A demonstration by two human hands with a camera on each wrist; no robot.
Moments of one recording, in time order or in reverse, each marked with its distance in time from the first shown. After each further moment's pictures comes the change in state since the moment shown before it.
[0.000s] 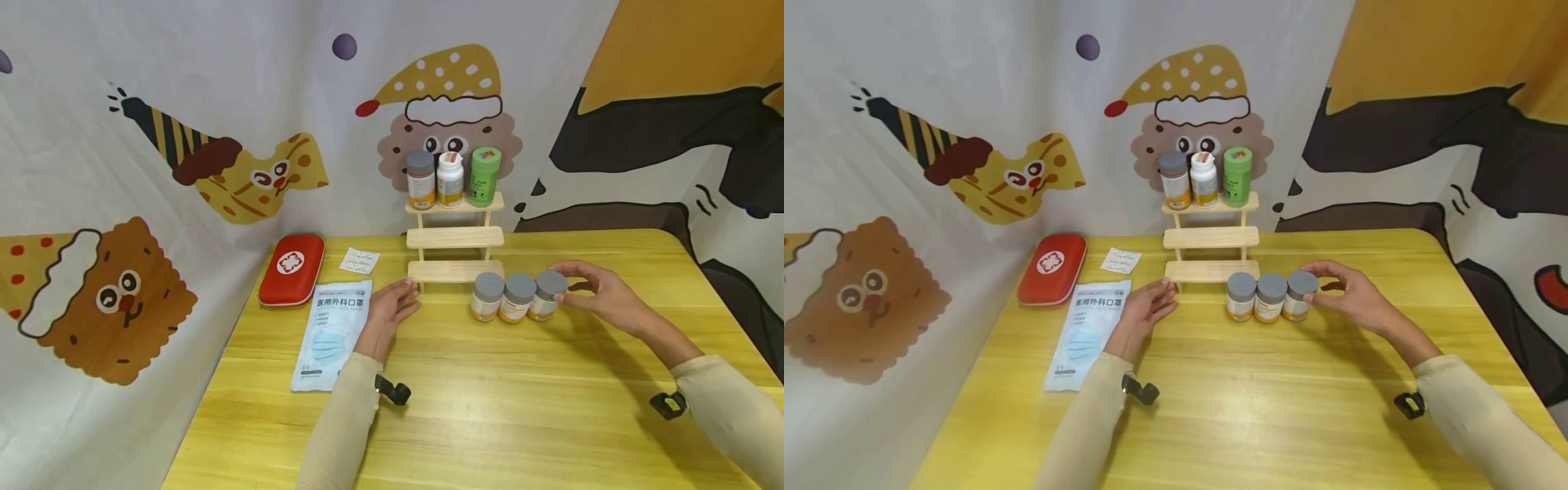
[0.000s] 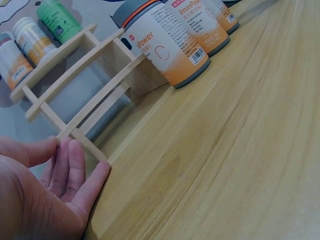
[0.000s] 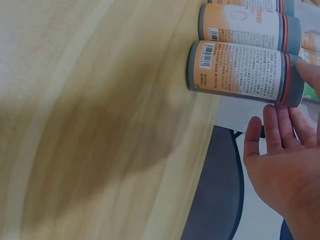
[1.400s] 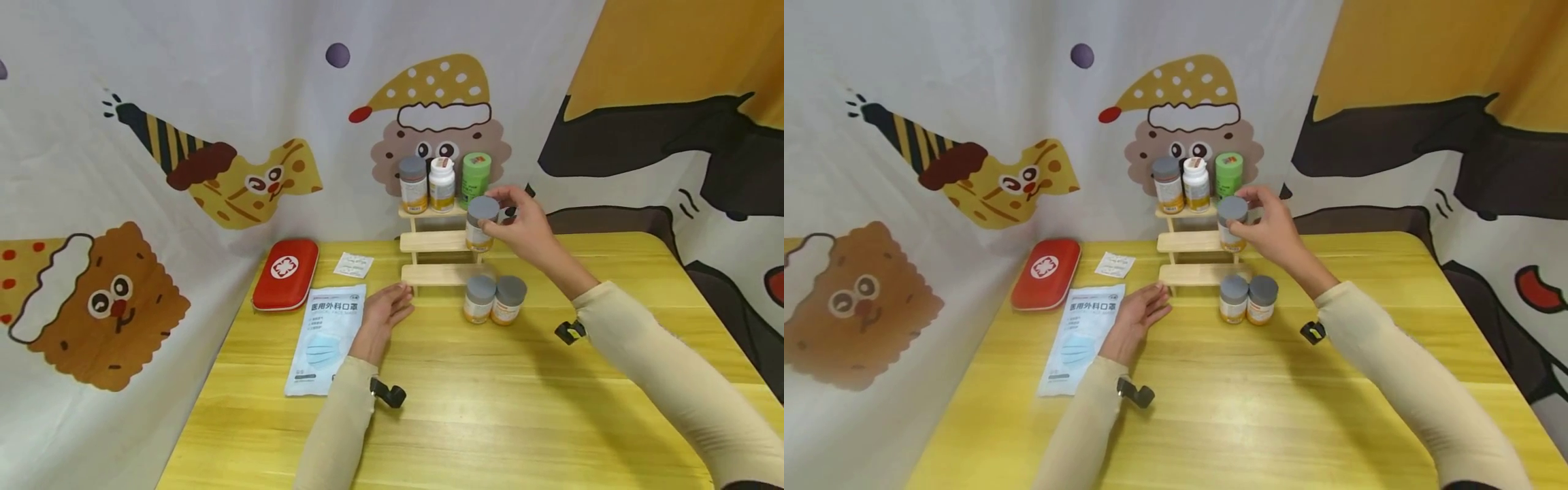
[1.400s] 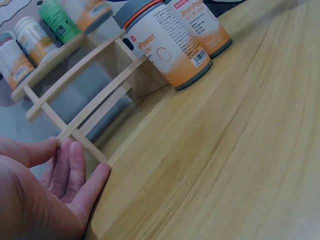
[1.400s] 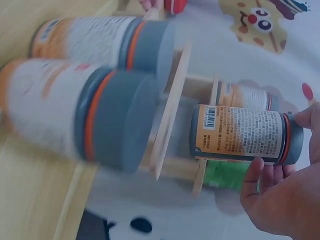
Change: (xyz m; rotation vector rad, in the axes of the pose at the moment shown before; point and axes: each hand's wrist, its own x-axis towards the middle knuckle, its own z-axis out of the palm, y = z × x) left_hand -0.002 -0.005 0.001 0.003 0.007 0.022; right_hand 0.106 -0.127 0.032 0.033 0.286 -0.134
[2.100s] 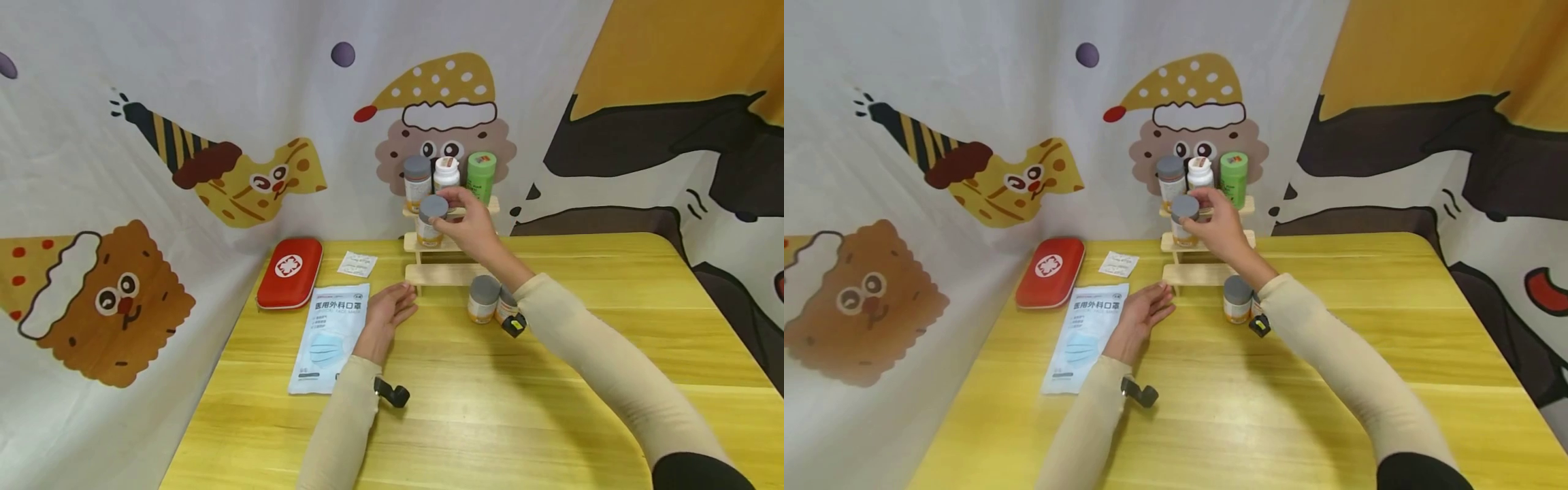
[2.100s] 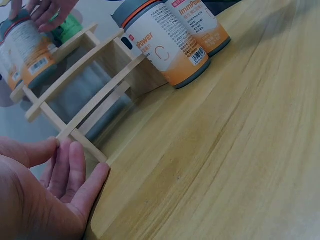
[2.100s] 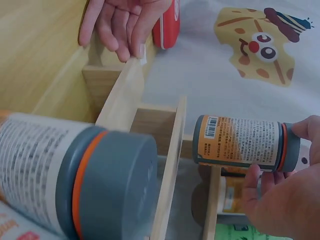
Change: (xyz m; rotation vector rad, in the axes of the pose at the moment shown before) left_hand -0.001 0.002 0.000 -0.005 0.010 0.007; right_hand 0.030 -0.023 0.082 0.232 -0.027 0.011
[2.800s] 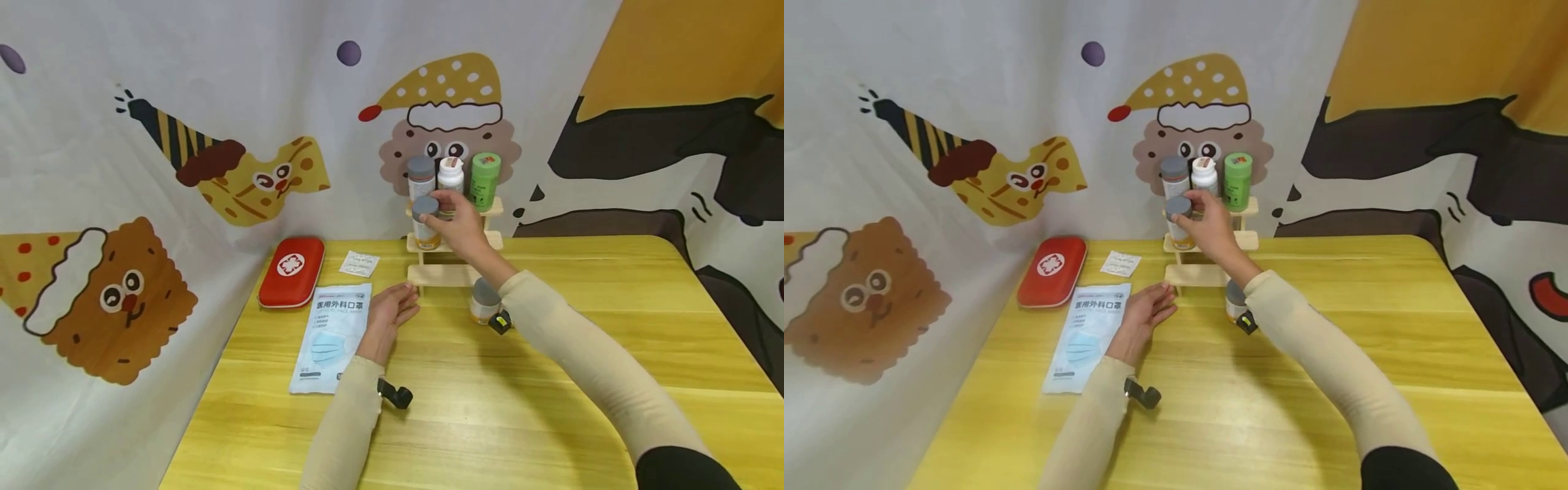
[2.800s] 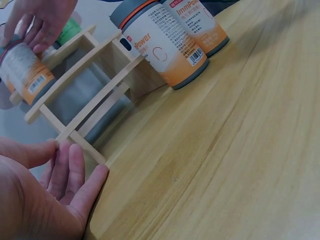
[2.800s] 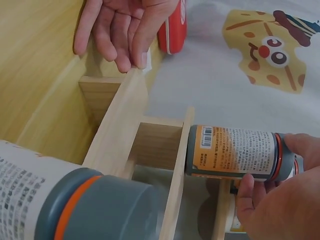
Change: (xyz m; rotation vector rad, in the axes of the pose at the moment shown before) left_hand -0.002 -0.001 -0.001 0.038 0.002 0.011; right_hand 0.014 0.005 0.025 -0.037 0.033 0.082
